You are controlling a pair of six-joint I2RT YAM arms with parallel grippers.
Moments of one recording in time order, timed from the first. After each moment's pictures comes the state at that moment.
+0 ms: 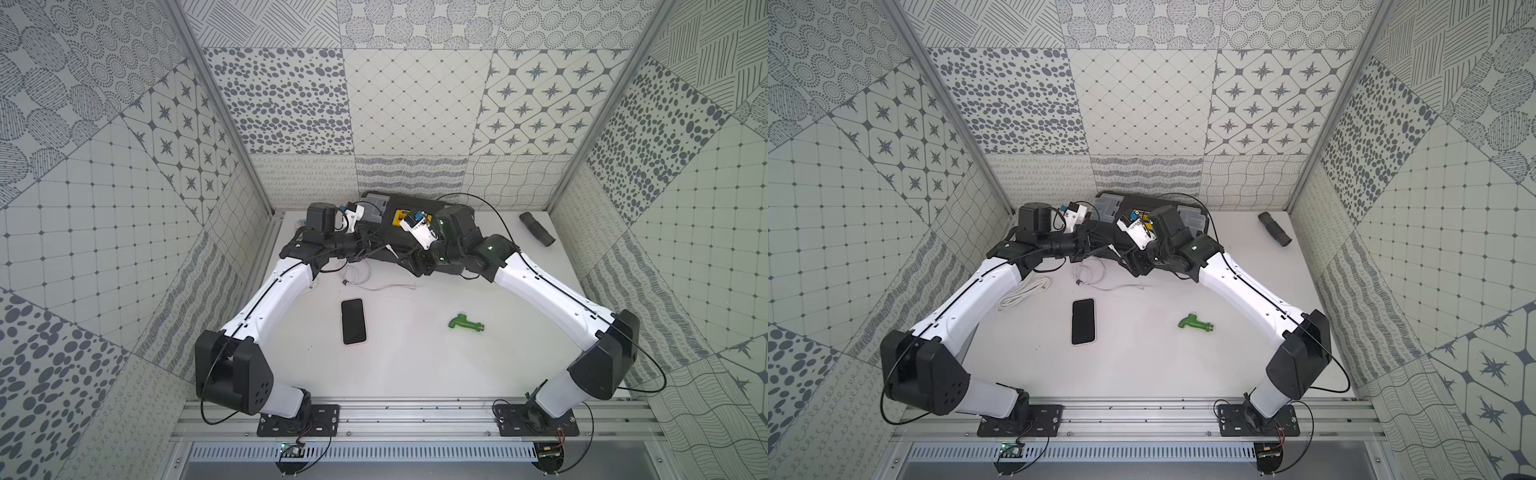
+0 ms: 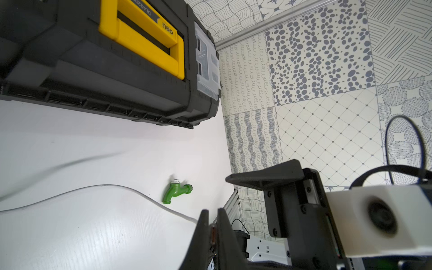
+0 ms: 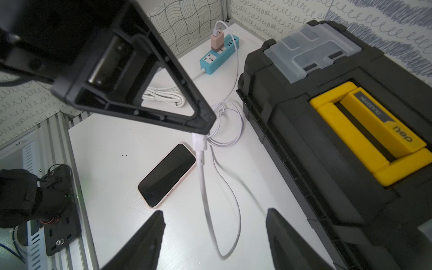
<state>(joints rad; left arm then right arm) -0.16 1.49 1.30 -0.39 0.80 -0.76 0.70 1.60 1.57 -0.62 -0.25 -0.09</state>
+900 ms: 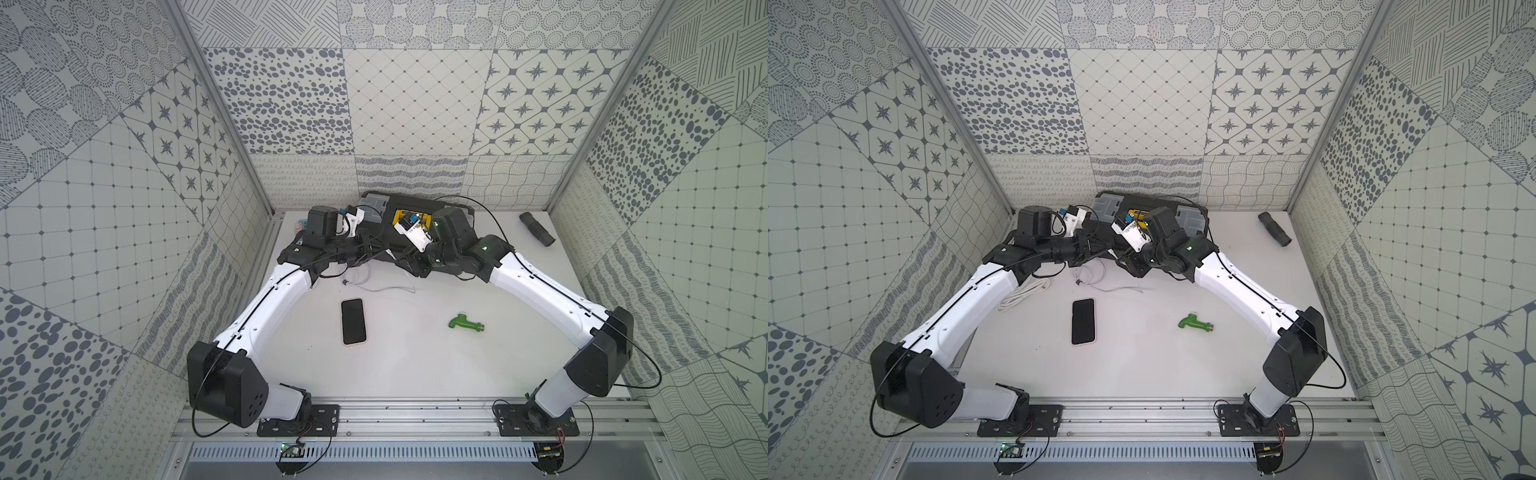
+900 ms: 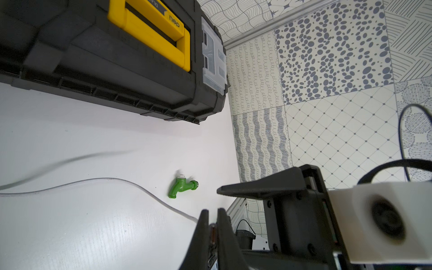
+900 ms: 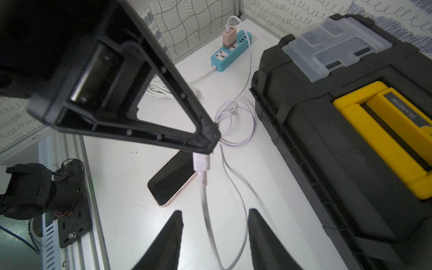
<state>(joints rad) -0.20 1.44 1.29 -0.46 0.72 -0.75 0.74 1.62 1.59 -0.62 -0.30 -0.06</state>
